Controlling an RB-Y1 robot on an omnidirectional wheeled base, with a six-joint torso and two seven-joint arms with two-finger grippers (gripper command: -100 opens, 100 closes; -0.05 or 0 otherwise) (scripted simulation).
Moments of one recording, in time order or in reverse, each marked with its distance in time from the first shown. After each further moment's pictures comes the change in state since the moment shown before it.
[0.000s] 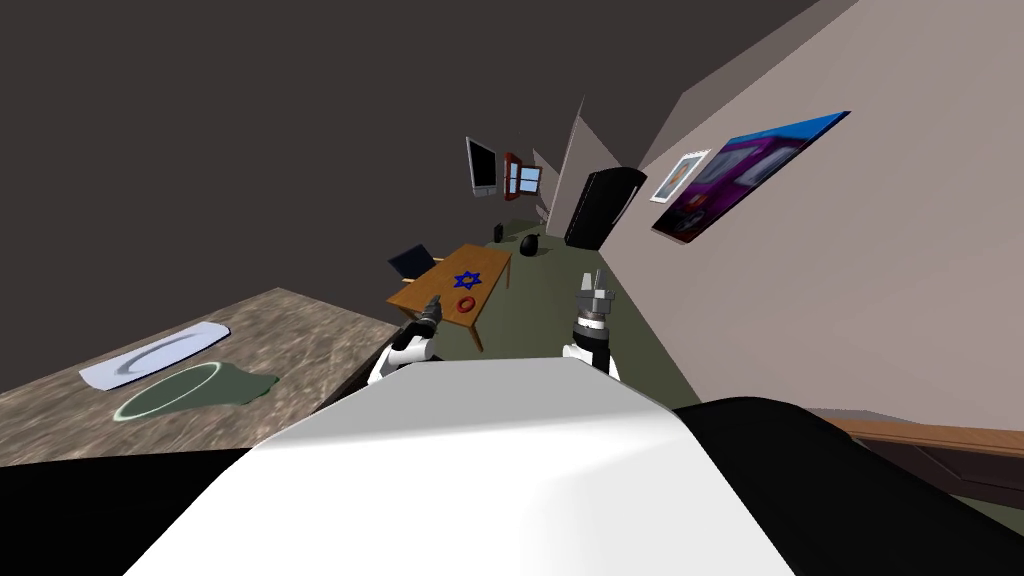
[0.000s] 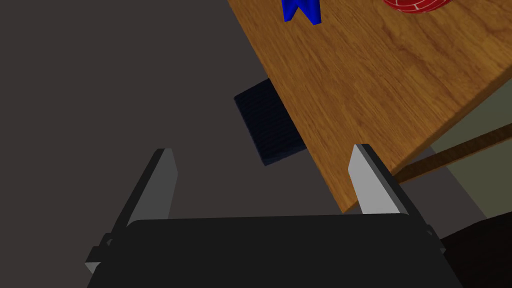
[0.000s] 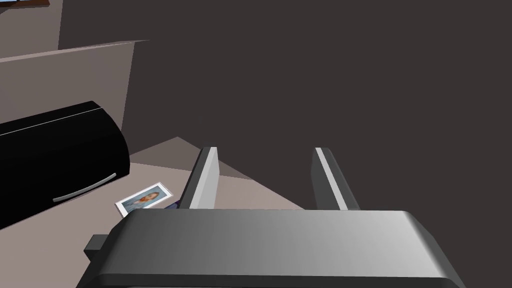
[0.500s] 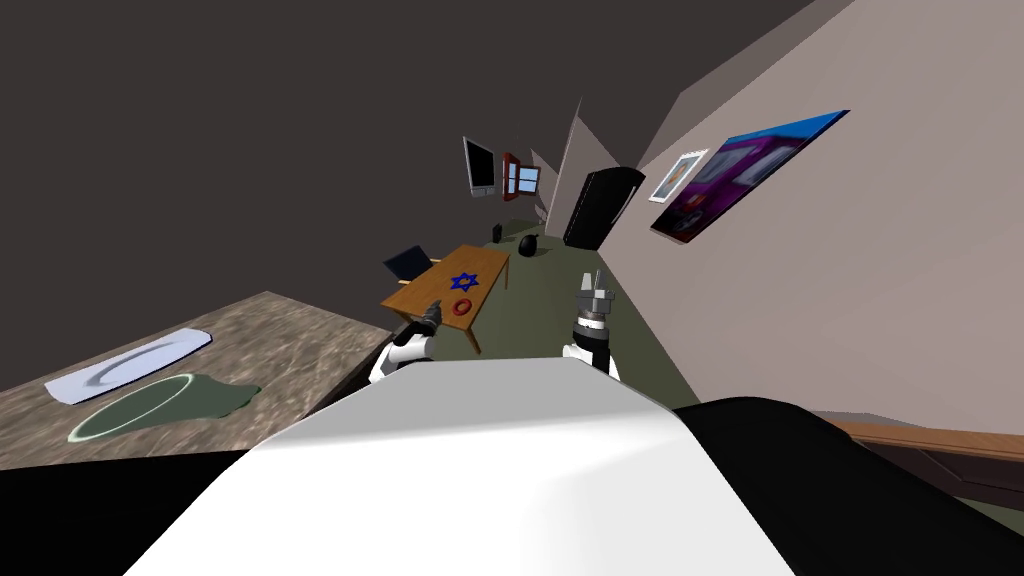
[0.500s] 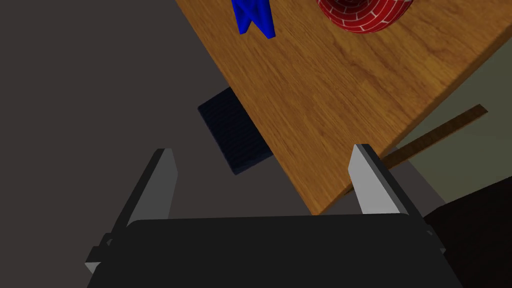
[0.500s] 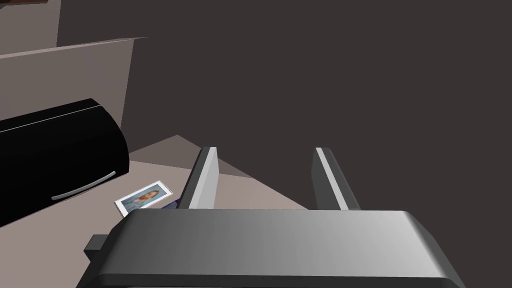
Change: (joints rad) left arm -0.036 0.002 0.028 0.055 0.014 0.125 -0.020; right arm 0.000 0.000 0.000 0.000 0.000 0.000 0.000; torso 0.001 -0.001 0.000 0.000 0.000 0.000
